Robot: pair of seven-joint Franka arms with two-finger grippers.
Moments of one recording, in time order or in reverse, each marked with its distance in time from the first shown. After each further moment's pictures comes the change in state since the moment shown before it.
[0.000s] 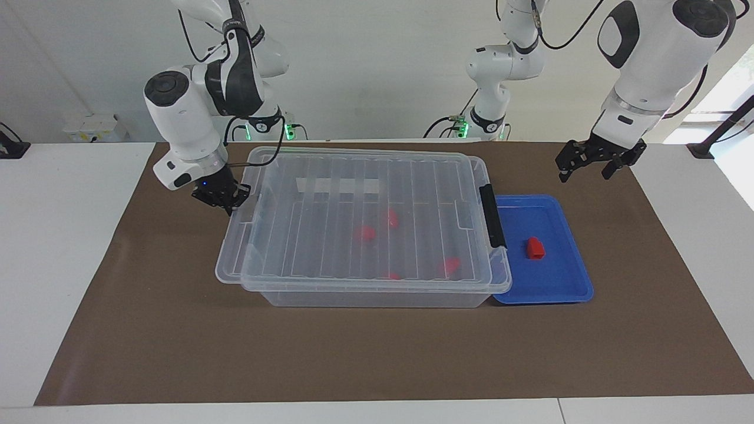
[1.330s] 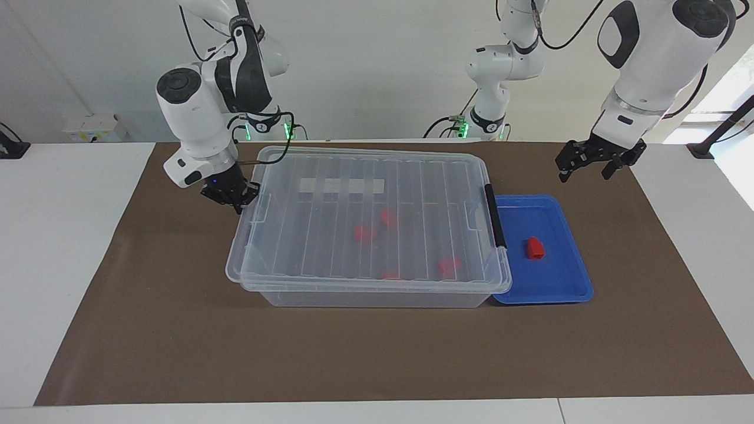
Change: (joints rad) left arm 0.000 0.000 0.000 0.000 0.000 0.000 0.000; right arm 0.033 -0.001 0.001 0.037 0.000 -0.047 0.035
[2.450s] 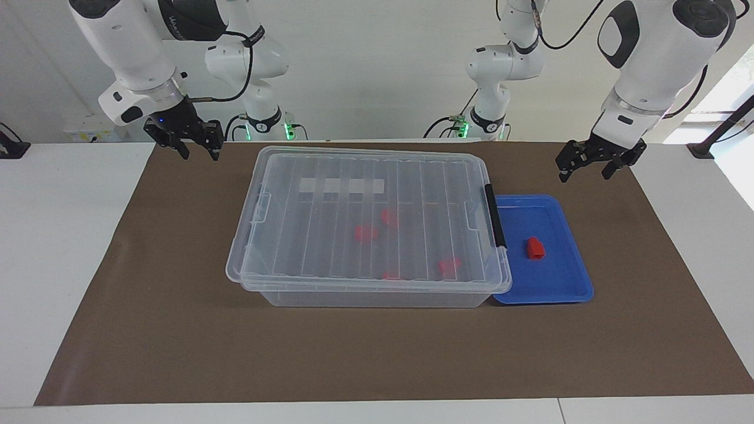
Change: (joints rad) left arm 0.000 0.000 0.000 0.000 0.000 0.000 0.000; right arm -0.084 -0.077 -0.013 0.247 0.000 -0.423 -0.069
